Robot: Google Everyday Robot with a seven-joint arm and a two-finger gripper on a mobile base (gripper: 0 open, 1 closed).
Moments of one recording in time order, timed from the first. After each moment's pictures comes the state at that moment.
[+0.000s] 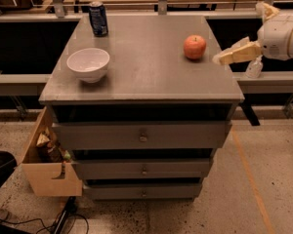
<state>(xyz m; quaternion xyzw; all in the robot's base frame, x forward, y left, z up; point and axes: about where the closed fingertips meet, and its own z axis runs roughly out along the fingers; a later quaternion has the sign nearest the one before) 0.656 -0.237 0.986 -0.41 0.68 0.04 0.61</state>
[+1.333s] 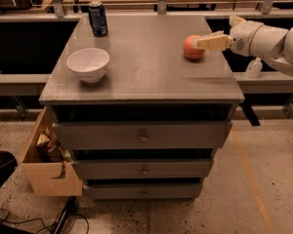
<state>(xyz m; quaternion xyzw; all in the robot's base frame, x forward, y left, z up) 0.770 -0.217 0.940 -0.29 0.69 0.19 0.63</state>
